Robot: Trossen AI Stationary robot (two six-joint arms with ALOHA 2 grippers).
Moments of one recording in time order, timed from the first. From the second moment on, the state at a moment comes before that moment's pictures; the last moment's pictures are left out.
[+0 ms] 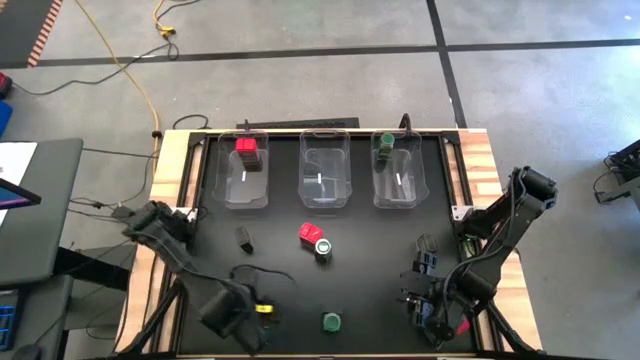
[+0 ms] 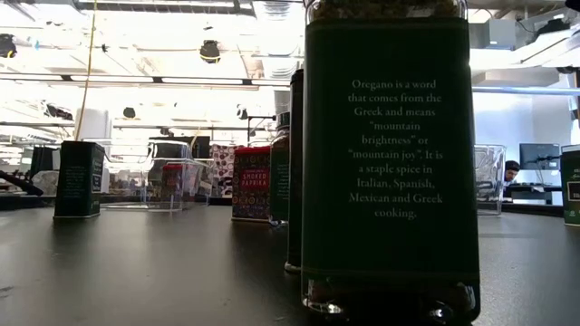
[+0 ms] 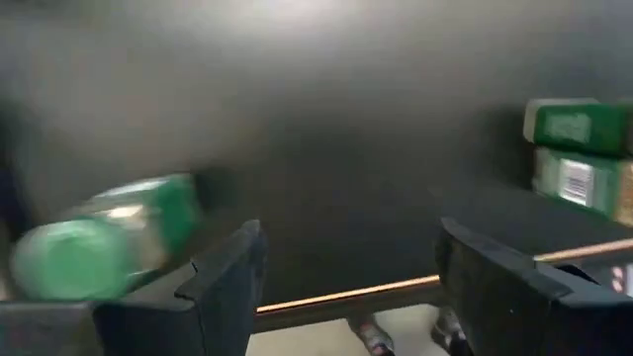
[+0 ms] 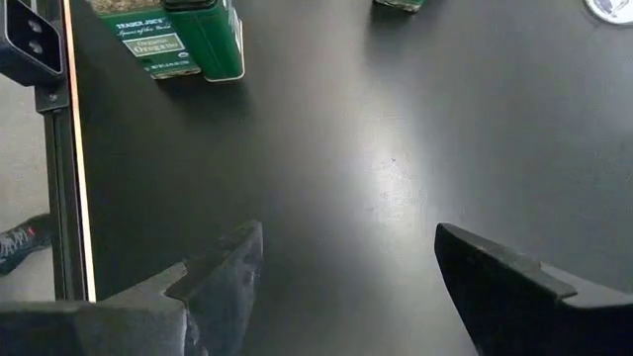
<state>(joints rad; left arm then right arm) -0.76 1.88 1.85 -1.47 -0.15 -2.19 0.92 1.50 1.13 -0.91 0.55 1.06</state>
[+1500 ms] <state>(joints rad) -0.90 1.41 1.23 -1.12 -0.05 -1.32 0.70 1.50 1.13 -0.79 0.53 1.43</state>
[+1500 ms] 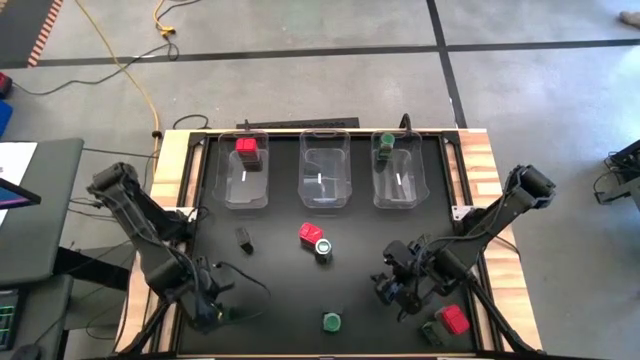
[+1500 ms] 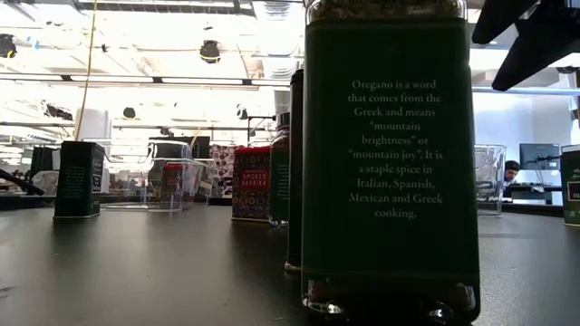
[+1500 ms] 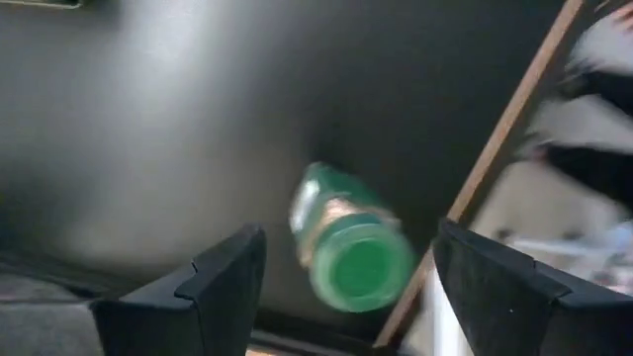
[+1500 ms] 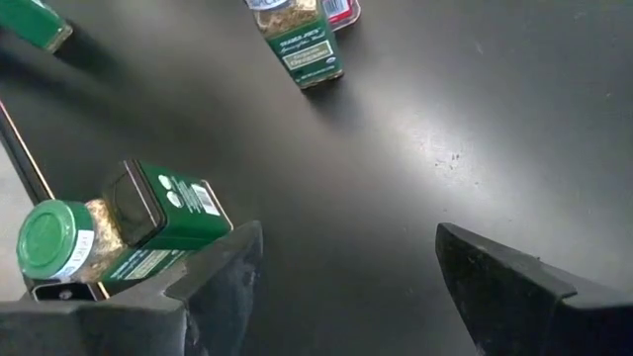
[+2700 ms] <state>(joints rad) -1.00 1.58 1.30 -1.14 -0.08 -0.99 0.68 1.51 1.13 -0.78 0.55 1.43</state>
